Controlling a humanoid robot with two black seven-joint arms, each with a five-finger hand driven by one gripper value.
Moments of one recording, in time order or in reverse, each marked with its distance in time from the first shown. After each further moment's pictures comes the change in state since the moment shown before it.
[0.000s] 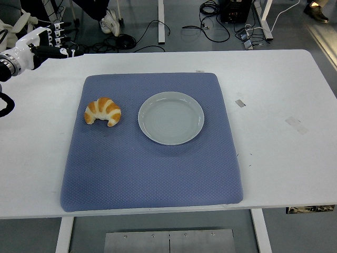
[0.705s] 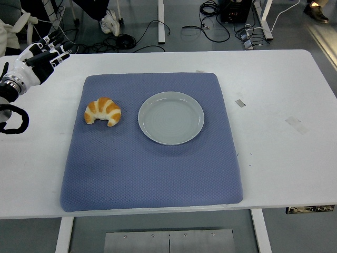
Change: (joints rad) left arm 0.143 -0.056 -0.174 -0.002 -0.355 0.005 -0.005; right arm 0.000 0.000 0.000 0.000 0.000 0.000 0.000
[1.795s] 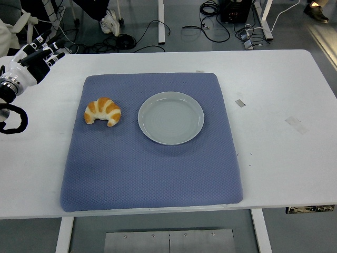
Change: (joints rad) left arm 0.033 -0.006 -0.045 0.011 -0.157 0.005 0.005; right arm 0.000 0.000 0.000 0.000 0.000 0.000 0.000
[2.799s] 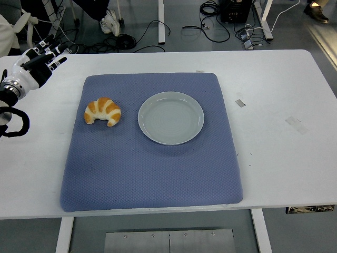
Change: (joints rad) left arm 0.014 -0.007 0.001 0.001 0.004 0.006 0.002; right arm 0.000 0.000 0.000 0.000 0.000 0.000 0.000
